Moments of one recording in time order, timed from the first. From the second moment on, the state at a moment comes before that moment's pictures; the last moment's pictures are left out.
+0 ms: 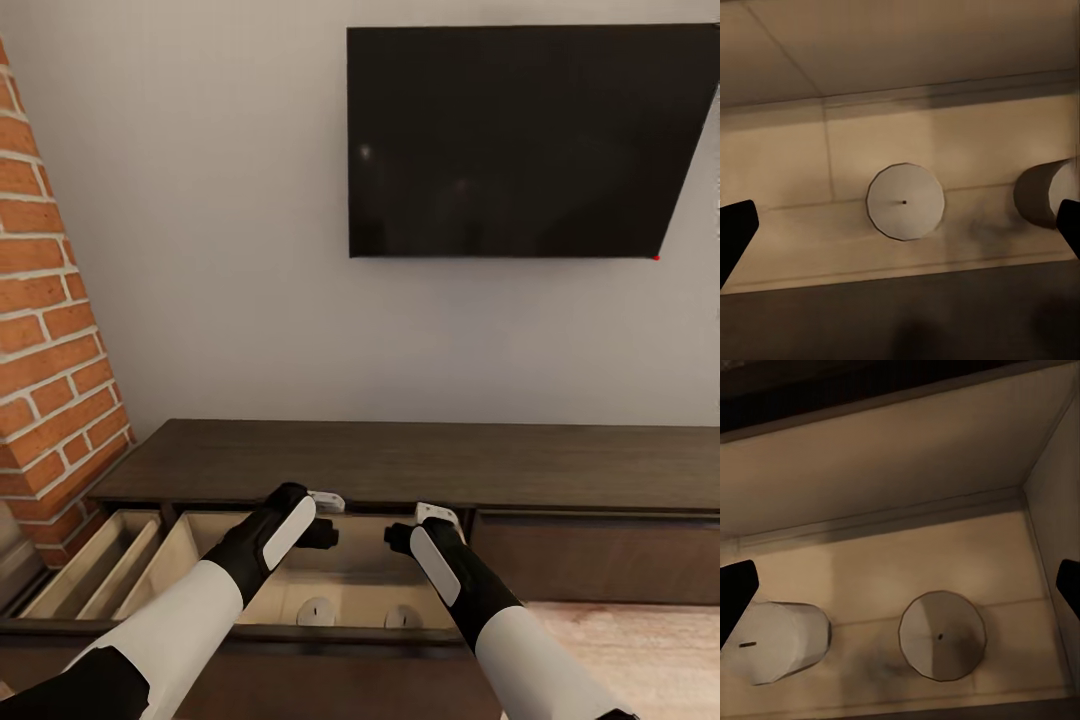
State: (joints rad) left arm -0.82 -0.11 -0.51 -0.69 0.69 0.91 0.48; right arm -0.68 0.16 0.29 -0.70 -0.60 0.54 -0.48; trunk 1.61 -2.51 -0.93
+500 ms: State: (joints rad) left arm -0.82 -0.11 -0.51 -0.69 0.69 0.91 0.48; right arm -0.68 0.16 0.29 -0.70 -0.60 0.54 -0.48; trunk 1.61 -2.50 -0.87
